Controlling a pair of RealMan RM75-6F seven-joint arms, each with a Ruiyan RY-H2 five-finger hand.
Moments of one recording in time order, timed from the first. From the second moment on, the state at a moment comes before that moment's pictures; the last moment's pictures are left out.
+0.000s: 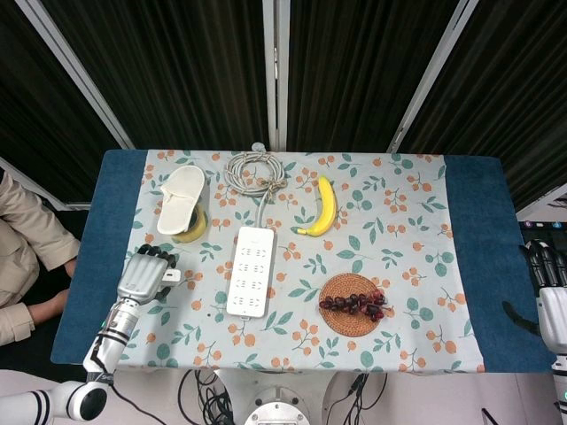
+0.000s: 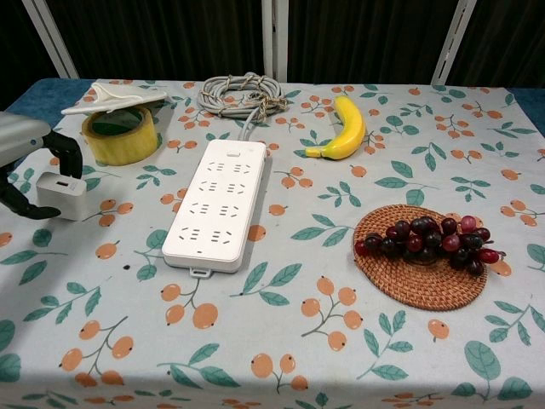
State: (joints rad) left arm -0.53 -1.46 -0.03 -1.56 1.14 1.16 0.53; right arm 0.03 -1.07 0.09 -1.58 -1.50 1.55 0.01
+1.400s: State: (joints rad) left arm -0.61 -1.52 -0.16 -1.51 1.37 1.09 0.01; right arm 0.03 -1.02 0.09 -1.63 -1.51 1.57 -0.01
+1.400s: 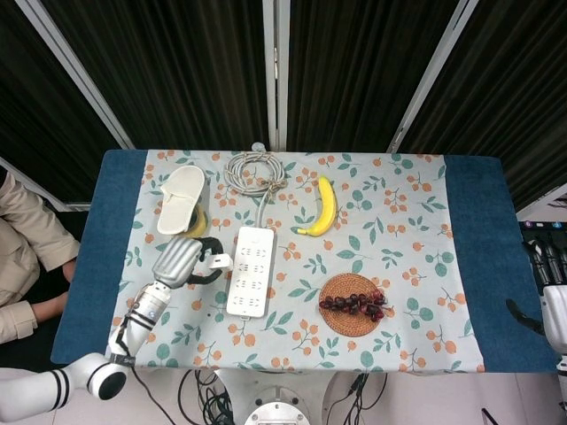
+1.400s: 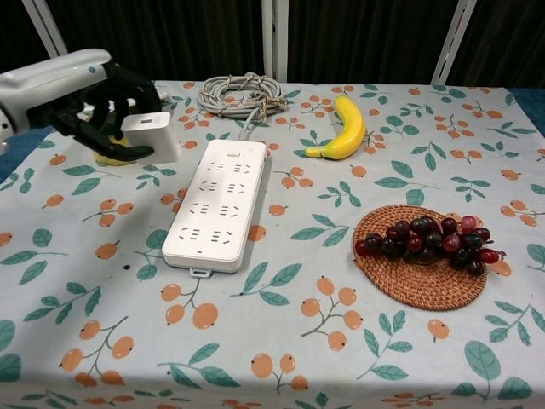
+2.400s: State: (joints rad) left arm -0.73 -1.74 -0.17 -1.24 1.42 1.04 -0.13; right arm 0.03 -0.93 0.11 -1.73 -1.46 1.55 -0.08
